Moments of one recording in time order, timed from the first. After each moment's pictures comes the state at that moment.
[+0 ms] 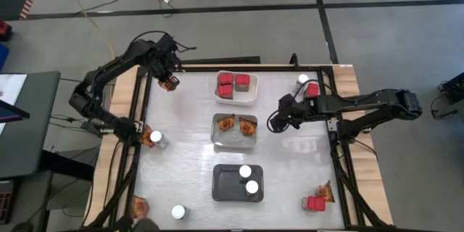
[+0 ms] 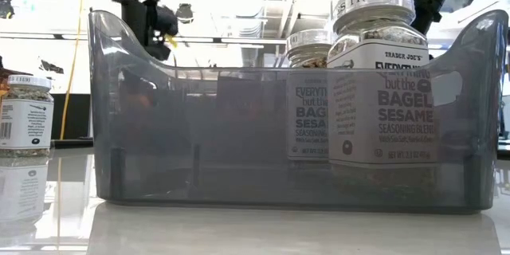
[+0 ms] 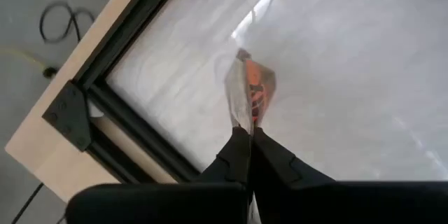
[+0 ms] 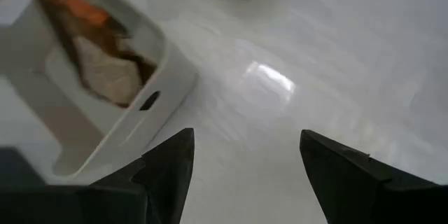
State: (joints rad) left arm 0.92 1.46 1.30 -1.19 -0.14 0.16; right arm -0.05 1.20 0.83 -0.69 0.25 0.91
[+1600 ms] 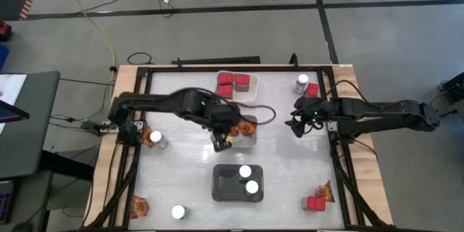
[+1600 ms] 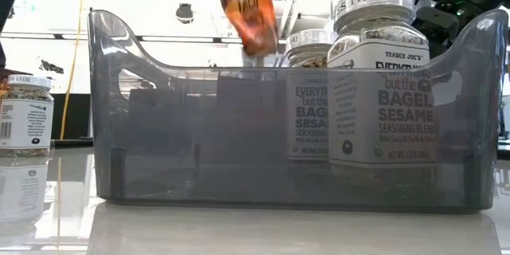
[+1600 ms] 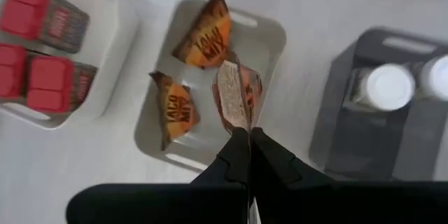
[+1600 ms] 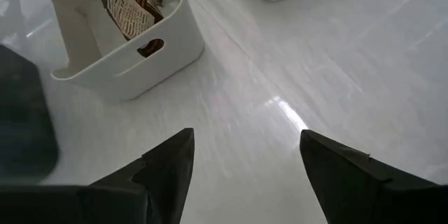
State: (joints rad) left arm -0.10 1.87 2.08 -1.33 -0.19 -0.30; right arm -0.12 0.77 0.54 -0.58 0.13 0.48
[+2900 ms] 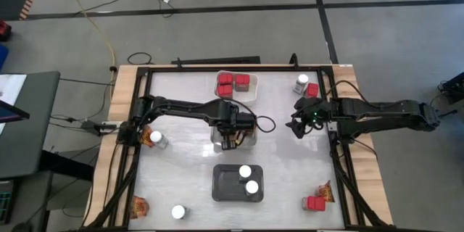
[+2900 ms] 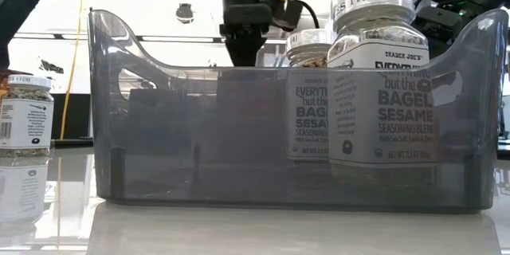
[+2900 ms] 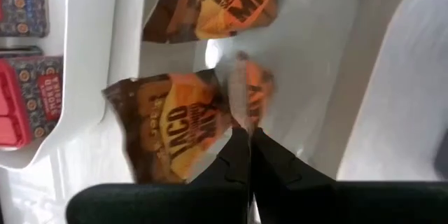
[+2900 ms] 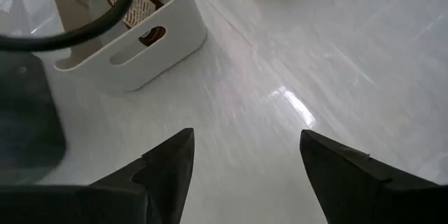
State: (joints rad) left arm -0.03 2.09 1.94 -1.24 -0.25 -0.12; right arm -0.12 0.77 0.54 -0.61 0.10 0.52
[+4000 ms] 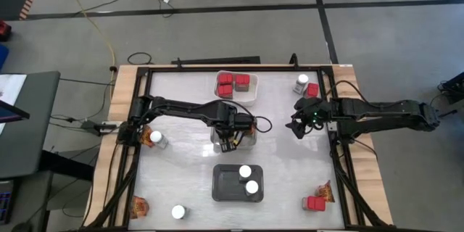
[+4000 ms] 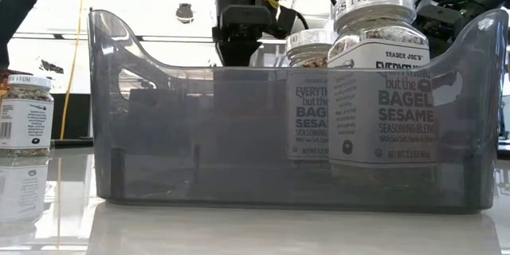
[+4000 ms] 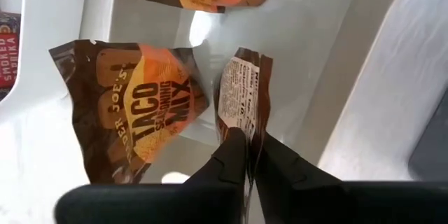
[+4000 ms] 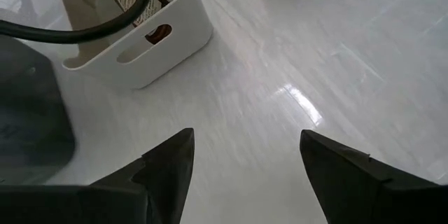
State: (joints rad) left arm -0.03 2.07 1.88 -1.22 -0.19 -0.23; right arm -0.12 0.77 0.54 -0.60 0.08 0.53
